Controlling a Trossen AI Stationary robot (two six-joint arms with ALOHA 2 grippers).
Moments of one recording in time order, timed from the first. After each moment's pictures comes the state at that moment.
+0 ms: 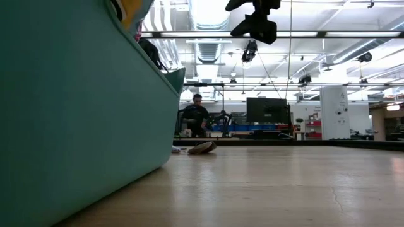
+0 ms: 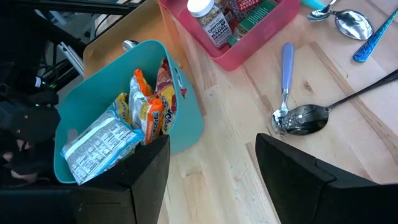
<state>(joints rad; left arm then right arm) 0.75 1.99 1.43 -1.23 0.38 -0.83 -0.04 1.45 1.31 -0.59 -0.19 0.56</state>
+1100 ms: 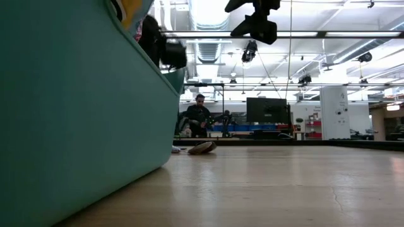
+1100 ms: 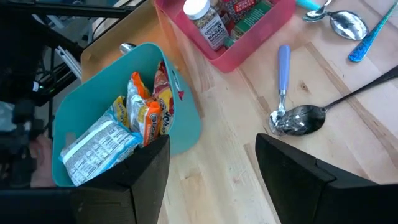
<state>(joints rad) 0.54 1.84 1.38 -0.97 -0.15 -0.90 -0.04 1.45 1.31 -0.59 -0.18 0.58</state>
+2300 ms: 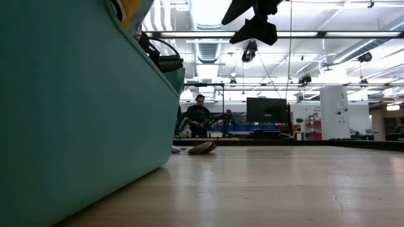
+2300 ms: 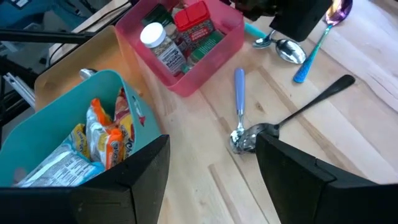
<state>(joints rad) 0.41 1.83 1.07 -0.60 -0.45 -1.33 -0.04 1.45 1.31 -0.59 0.00 0.58</state>
